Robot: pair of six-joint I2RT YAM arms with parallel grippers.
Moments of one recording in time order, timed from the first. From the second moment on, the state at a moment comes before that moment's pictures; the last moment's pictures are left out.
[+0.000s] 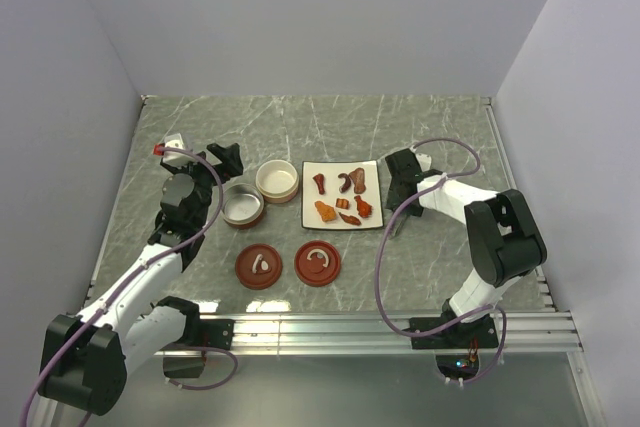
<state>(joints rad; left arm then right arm) -0.28 0.95 0.49 0.51 -0.26 -0.42 0.34 1.66 0.91 -0.40 0.32 0.59</state>
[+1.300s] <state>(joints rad) -0.28 0.92 0.47 0.52 -0.24 -0.42 0.34 1.45 0.97 -0.41 0.31 0.53</state>
